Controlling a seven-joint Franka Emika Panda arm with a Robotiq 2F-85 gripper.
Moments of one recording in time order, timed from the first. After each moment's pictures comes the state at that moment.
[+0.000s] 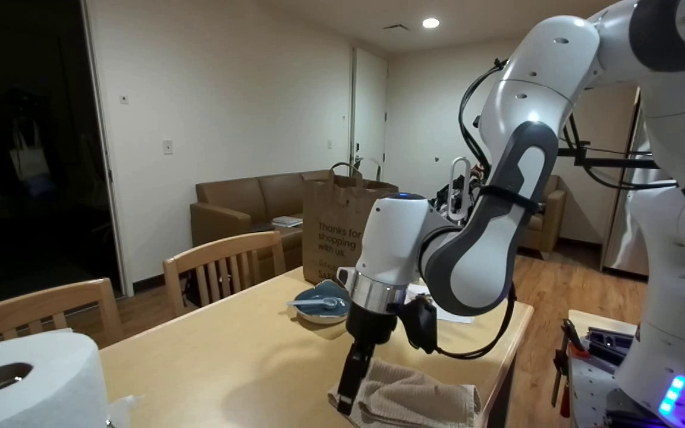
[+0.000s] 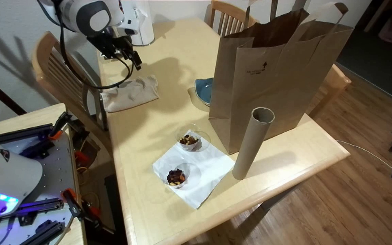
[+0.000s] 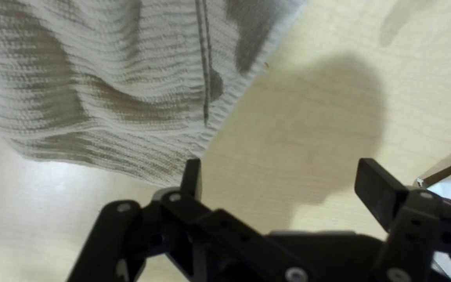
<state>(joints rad) 0.52 0.40 0.12 -2.30 0.08 2.93 0.29</state>
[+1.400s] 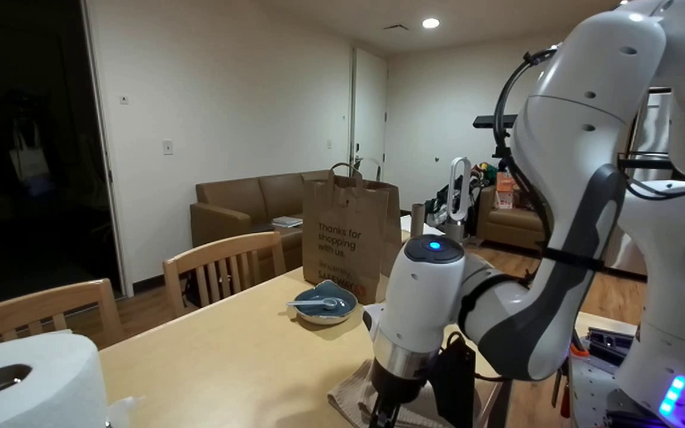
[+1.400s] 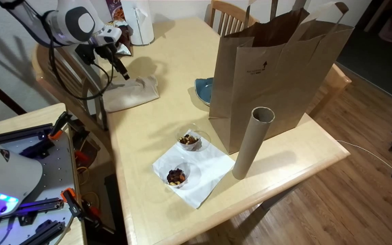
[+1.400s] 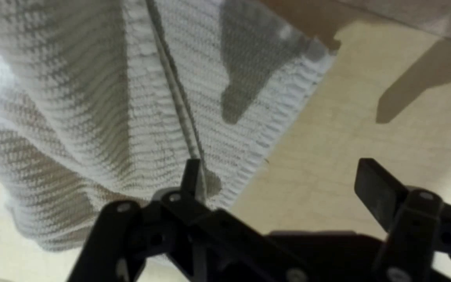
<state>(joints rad) 1.09 0.48 -0.32 -2.33 -0.16 2.90 0.80</state>
